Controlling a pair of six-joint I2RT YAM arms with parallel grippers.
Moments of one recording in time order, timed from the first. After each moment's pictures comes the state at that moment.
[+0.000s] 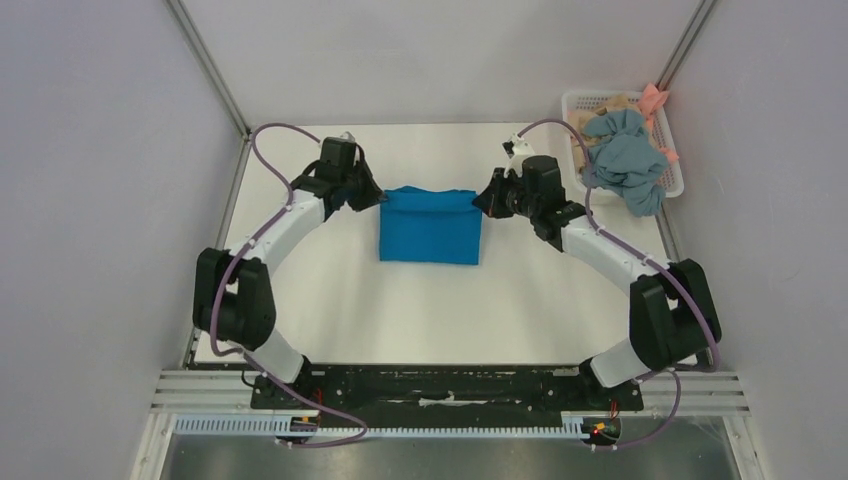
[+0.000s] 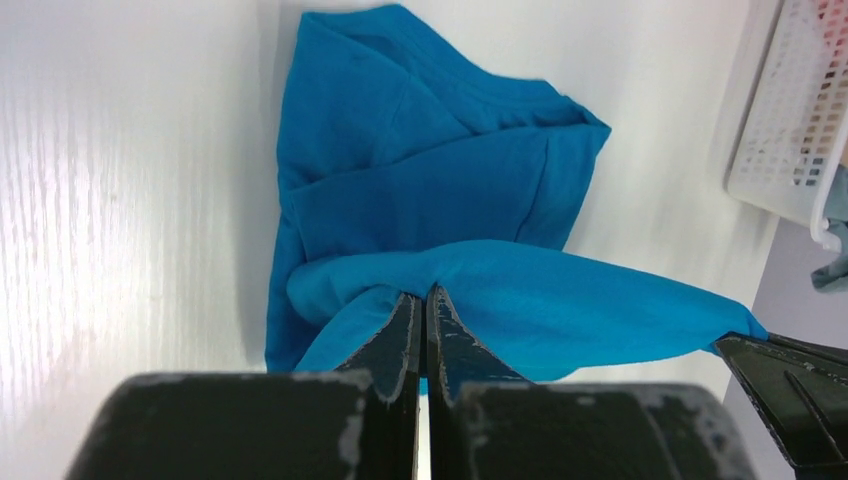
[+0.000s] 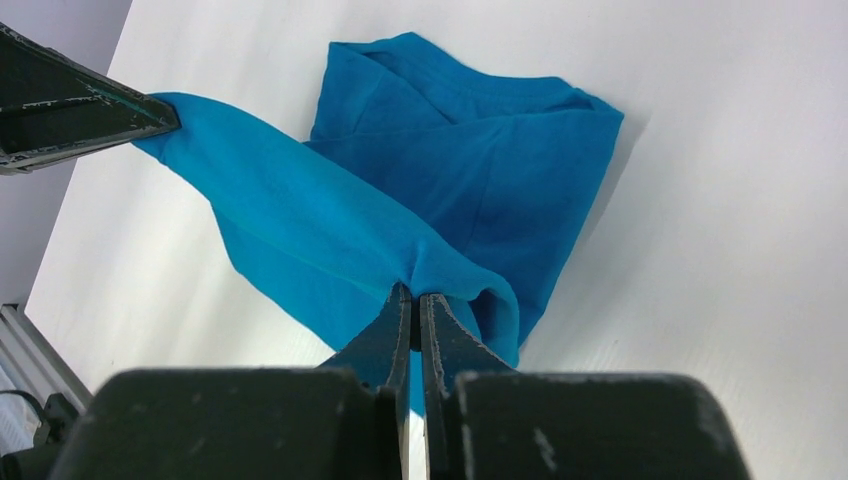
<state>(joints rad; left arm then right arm) -0.31 1.58 1.22 -0.39 0.09 -0.71 0.40 1.48 0.98 0.03 -0.26 0.37</state>
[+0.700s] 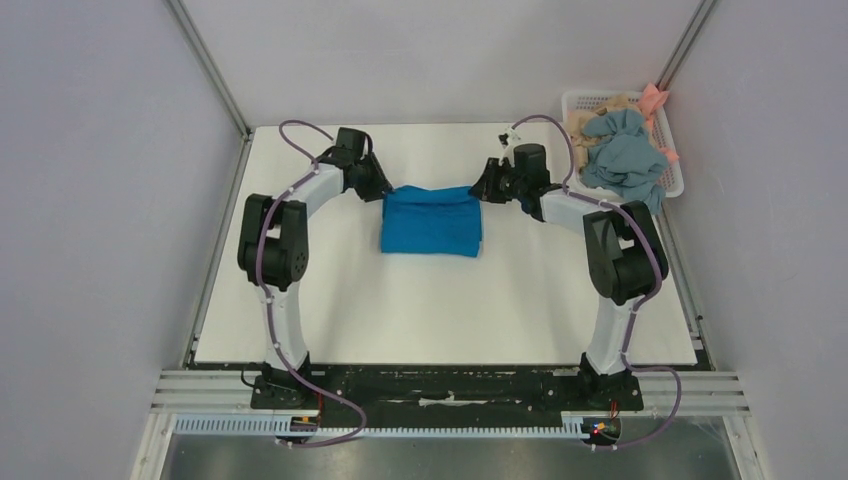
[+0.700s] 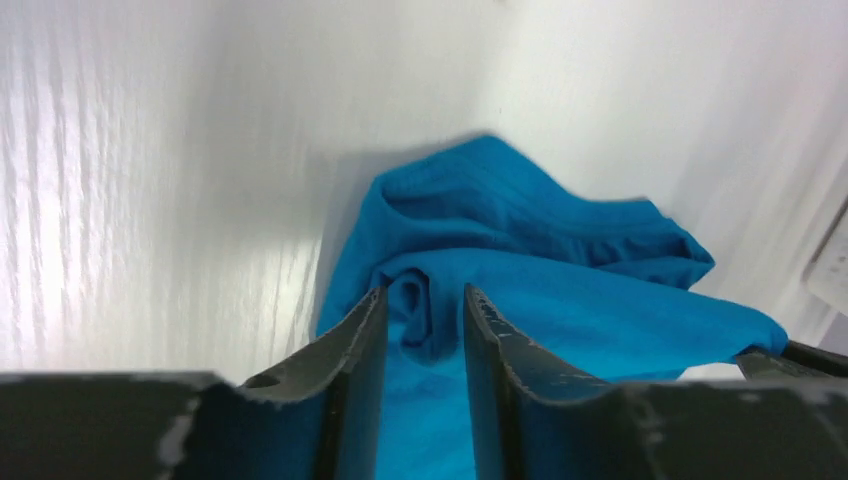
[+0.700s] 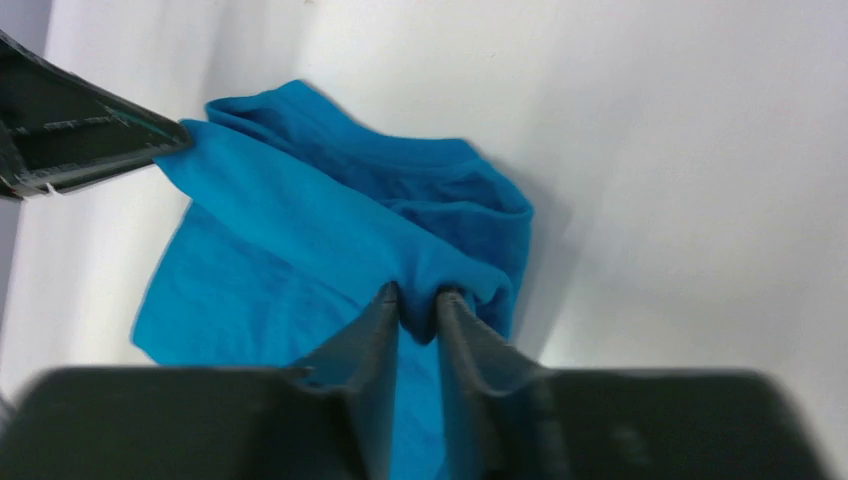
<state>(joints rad) -0.23 2.05 1.52 -0.38 0.16 -0.69 0.29 1.93 1.20 0.17 -0.36 0.40</state>
